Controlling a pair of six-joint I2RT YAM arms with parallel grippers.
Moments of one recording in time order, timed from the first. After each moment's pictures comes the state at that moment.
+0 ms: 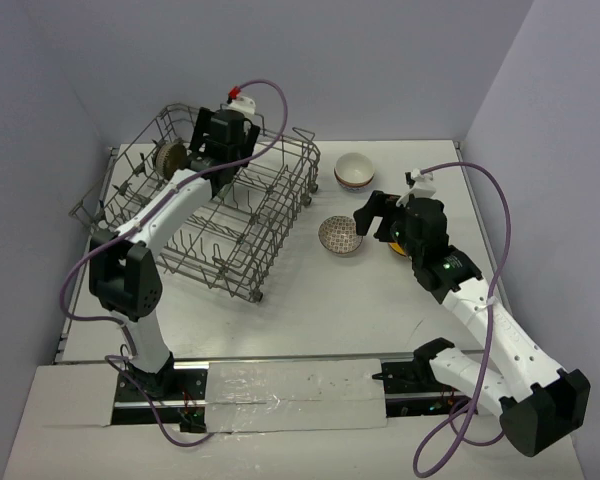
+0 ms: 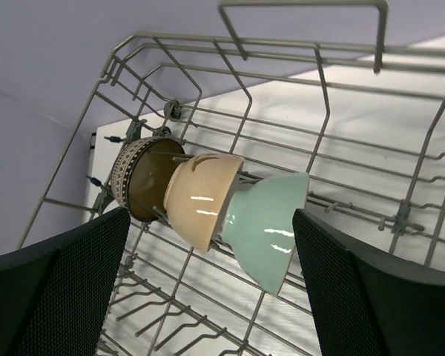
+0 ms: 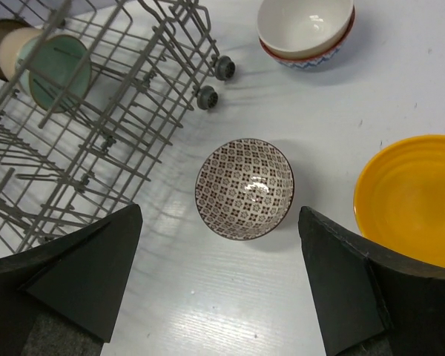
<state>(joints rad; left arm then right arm) -0.45 1.84 1.65 -0.24 -0.57 0.23 0.40 0.90 0.81 -0.25 0.14 0.44</state>
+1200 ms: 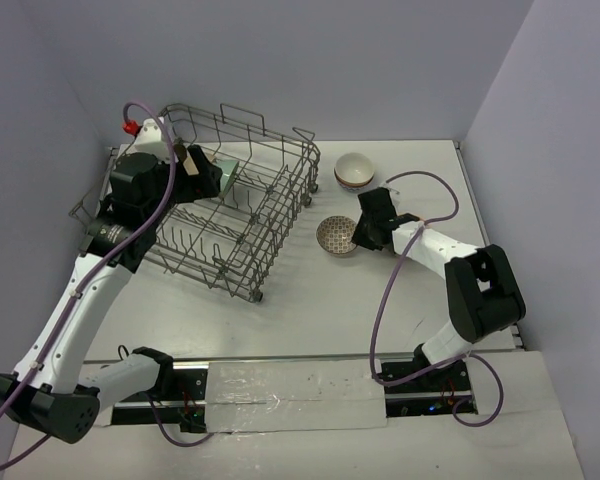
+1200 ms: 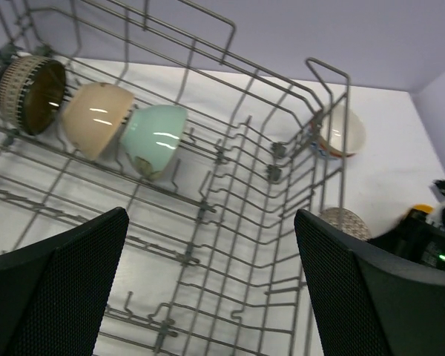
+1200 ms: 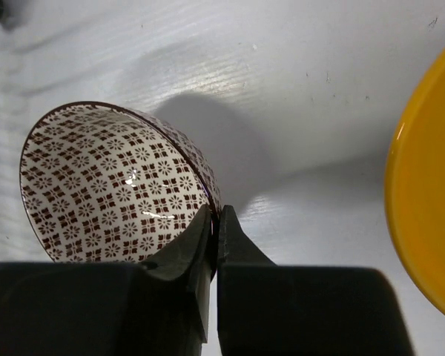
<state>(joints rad) -0.35 1.09 1.26 -0.42 -0.12 -0.34 0.35 1.57 0.92 -0.30 0.17 0.69</state>
